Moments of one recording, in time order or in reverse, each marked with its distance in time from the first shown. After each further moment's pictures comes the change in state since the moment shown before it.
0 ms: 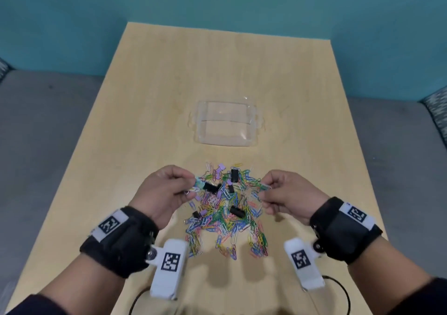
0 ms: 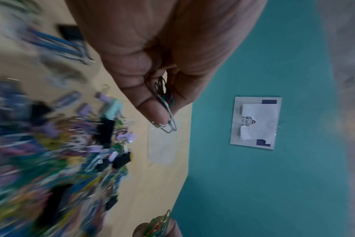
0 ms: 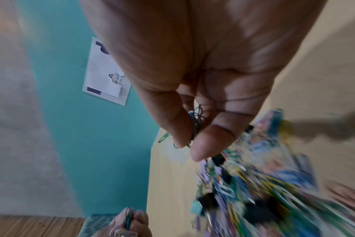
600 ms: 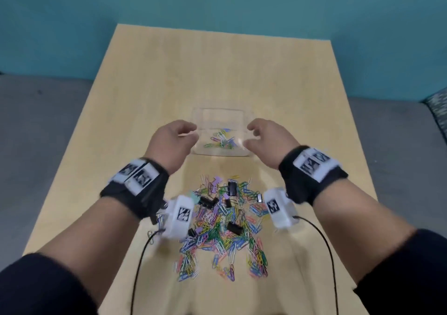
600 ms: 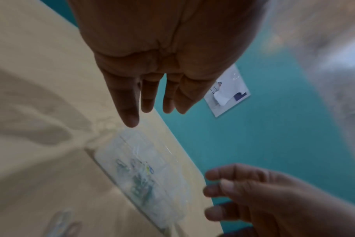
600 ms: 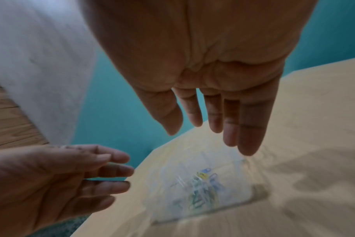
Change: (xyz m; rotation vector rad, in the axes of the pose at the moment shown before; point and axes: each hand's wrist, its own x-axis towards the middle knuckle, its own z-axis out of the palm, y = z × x) left_hand 0.091 0.064 0.041 0.649 0.109 0.423; right_hand 0.084 -0.096 -0.006 -0.939 0.319 -0.278
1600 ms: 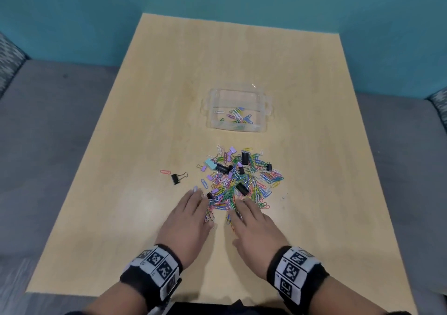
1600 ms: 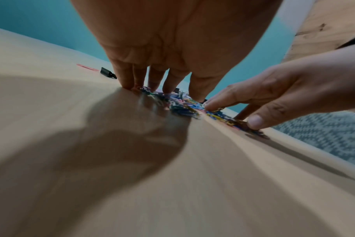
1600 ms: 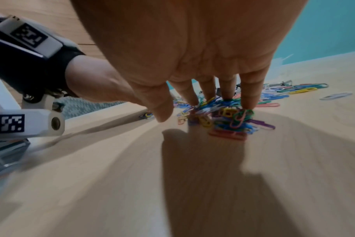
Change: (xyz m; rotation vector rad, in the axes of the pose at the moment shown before) left_hand -0.193 -0.149 0.006 0.940 -0.282 0.386; right_hand -0.202 0.024 0.170 -0.476 -0.125 -0.384
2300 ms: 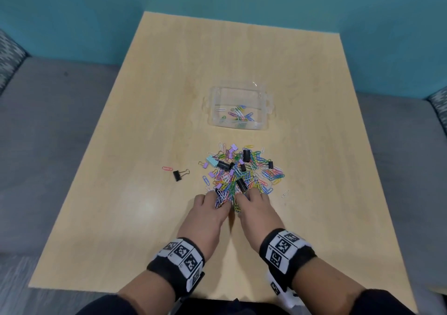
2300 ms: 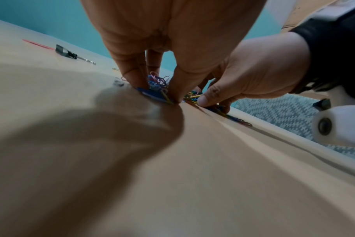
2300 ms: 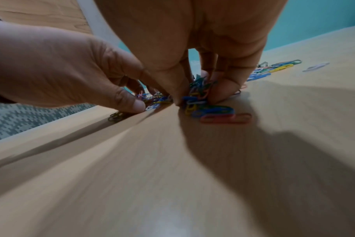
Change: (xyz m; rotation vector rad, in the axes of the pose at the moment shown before) left_hand 0.012 0.033 0.010 -0.017 0.113 0.025; right_hand 0.030 0.004 0.003 0.234 0.049 0.247
